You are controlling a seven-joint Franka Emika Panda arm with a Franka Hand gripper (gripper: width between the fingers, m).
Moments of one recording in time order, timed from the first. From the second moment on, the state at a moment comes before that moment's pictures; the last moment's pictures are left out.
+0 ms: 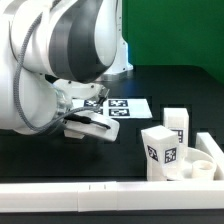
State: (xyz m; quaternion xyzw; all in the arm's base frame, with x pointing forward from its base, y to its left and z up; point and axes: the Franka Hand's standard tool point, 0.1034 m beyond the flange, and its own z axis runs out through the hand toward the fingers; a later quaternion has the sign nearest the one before) arm 0.445 -0.073 0.003 -0.85 0.23 0.46 0.11
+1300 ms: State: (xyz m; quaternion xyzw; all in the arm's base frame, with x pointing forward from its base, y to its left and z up) arm 0.544 -0.023 0.147 -0.96 0.22 0.15 0.10
